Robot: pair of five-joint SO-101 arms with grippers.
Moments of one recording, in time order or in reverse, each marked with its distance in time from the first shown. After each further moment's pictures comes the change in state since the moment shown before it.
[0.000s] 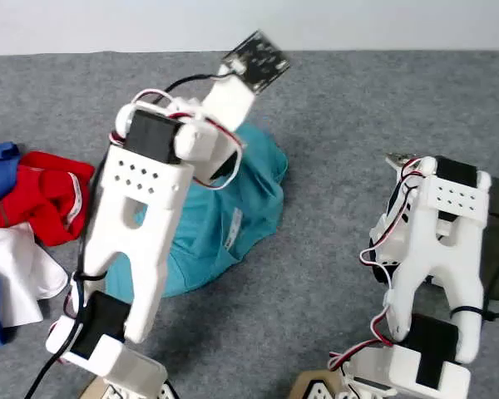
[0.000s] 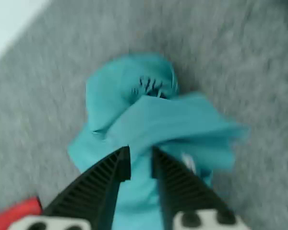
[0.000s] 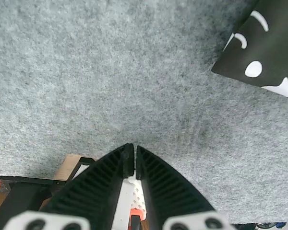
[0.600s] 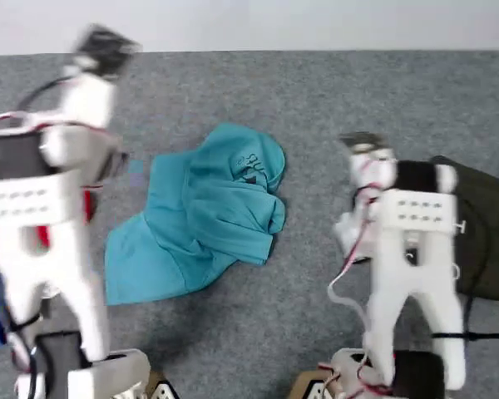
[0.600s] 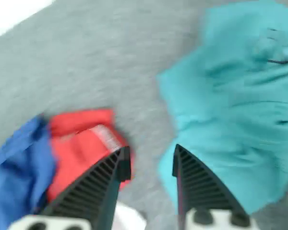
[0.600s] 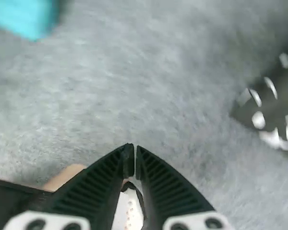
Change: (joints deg) left arm -31.6 -15.6 8.5 0.4 -5.3; right arm -20.0 -12.8 0.0 0.0 0.0
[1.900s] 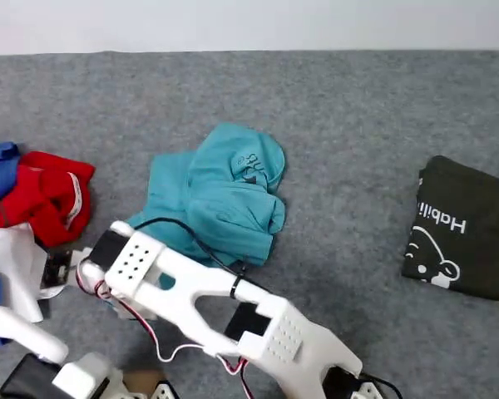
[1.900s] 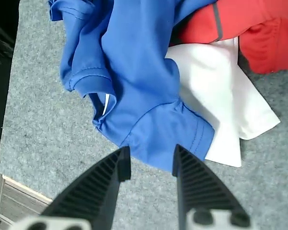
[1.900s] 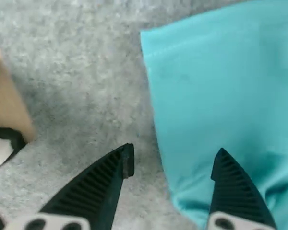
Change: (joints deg) left arm -48.9 -1.8 15.9 -7.0 -17.5; right arm -61.5 60.0 -48.8 -8.7 7.1
